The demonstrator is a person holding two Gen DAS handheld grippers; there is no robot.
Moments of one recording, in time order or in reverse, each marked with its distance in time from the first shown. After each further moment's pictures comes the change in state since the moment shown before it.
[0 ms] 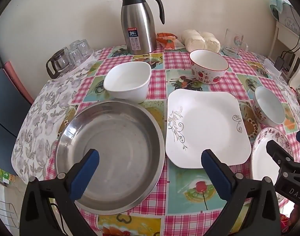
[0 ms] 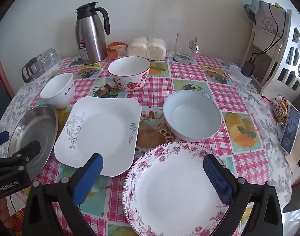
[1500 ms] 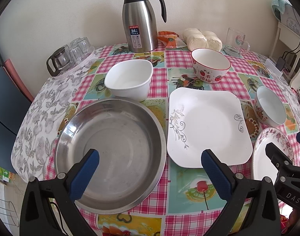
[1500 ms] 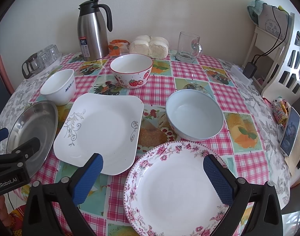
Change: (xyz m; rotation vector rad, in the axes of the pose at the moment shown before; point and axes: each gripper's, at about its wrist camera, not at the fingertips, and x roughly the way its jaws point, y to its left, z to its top) left arm 0.002 0.000 0.000 0.000 0.007 -0.001; right arm 0.002 0.005 0.000 -0.023 0.006 -0.006
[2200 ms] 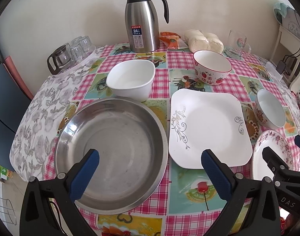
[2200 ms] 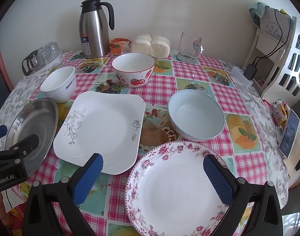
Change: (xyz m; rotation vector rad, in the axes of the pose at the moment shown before) left arm 0.000 0.009 -0.003 -0.020 -0.002 -0.012; right arm 0.000 0.006 0.000 -0.023 0.003 -0.011
